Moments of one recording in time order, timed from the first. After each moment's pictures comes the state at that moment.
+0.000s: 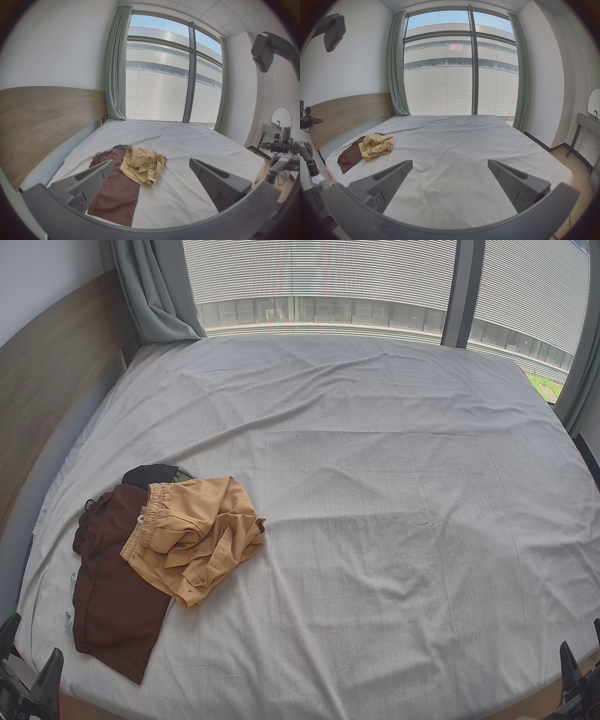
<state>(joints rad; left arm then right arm) -0.04 0.19 -0.16 -0.08 -0.14 -0.04 0.00 0.02 -0.02 0.00 0.01 0.00</state>
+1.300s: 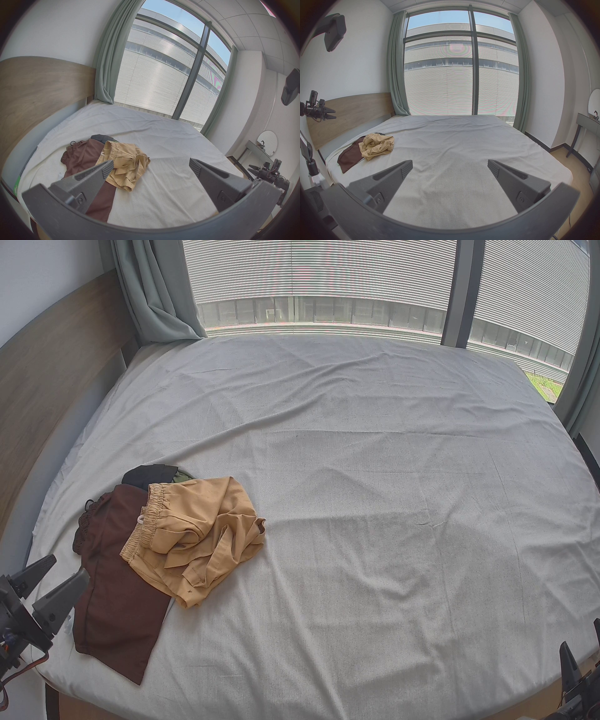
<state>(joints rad) -0.08 0.75 -0.26 -0.41 -0.26 -0.22 0.00 0.02 -0.02 0.00 0.01 0.00</state>
